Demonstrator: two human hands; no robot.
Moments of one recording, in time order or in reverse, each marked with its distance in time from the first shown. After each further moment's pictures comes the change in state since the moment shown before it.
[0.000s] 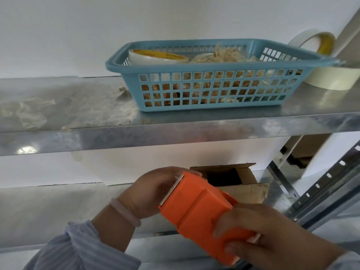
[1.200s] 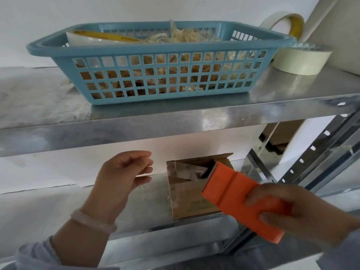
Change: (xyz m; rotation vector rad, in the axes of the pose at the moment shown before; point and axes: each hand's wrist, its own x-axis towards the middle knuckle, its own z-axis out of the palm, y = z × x) left_hand 0.010 -0.002 0.012 0.112 0.617 0.095; right_hand -0.061 0.065 -0.051 0.050 0.108 0.343
